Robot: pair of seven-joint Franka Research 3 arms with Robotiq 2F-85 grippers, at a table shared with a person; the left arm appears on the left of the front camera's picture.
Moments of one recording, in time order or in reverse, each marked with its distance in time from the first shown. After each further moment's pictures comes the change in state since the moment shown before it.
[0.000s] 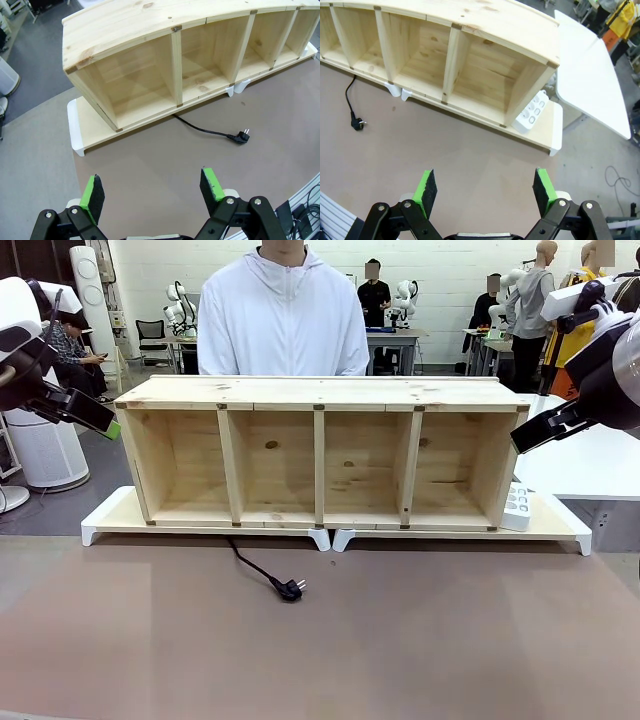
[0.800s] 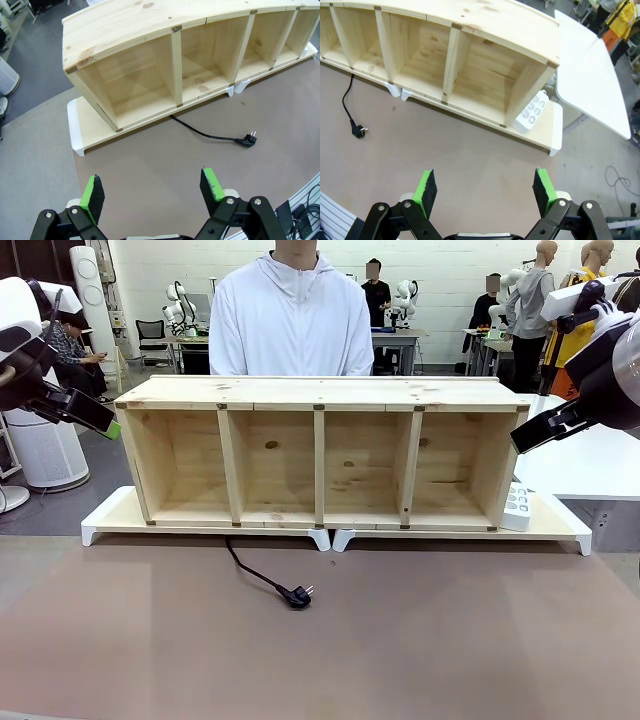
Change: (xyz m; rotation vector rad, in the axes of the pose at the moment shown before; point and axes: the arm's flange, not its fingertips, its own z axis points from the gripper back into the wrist) left arm 0.000 0.000 0.000 0.000 0.000 0.000; right arm 0.000 0.000 0.000 0.000 0.000 0.000
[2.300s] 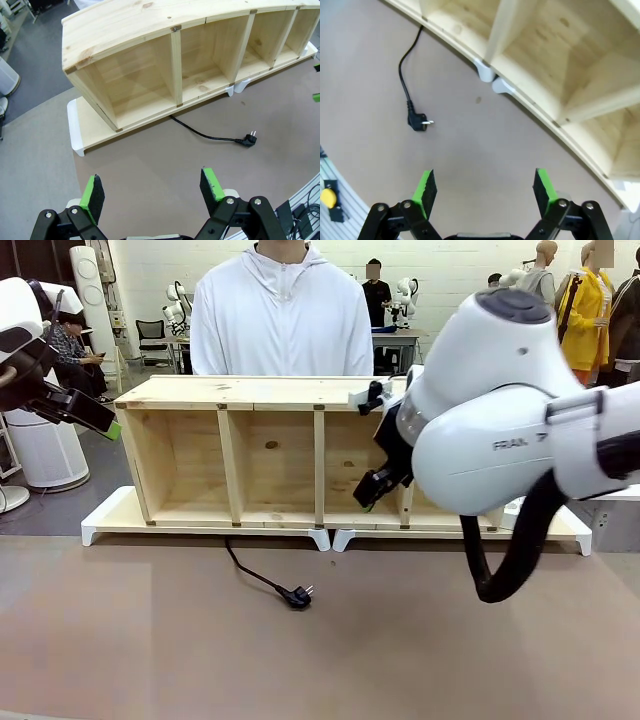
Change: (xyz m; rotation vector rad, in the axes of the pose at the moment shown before) left arm 0.000 -0.001 0.000 0.001 0.001 -0.002; right arm 0.058 0.157 -0.166 0.349 0.213 0.245
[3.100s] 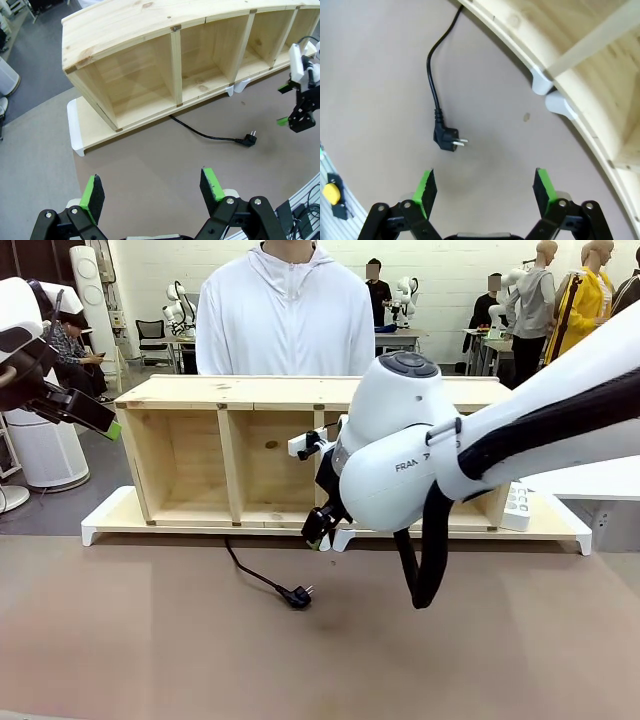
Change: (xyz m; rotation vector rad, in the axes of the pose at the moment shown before) left arm 0.000 0.000 0.000 0.000 0.000 -0.001; right arm 0.033 0.045 -0.095 0.132 0.096 0.099
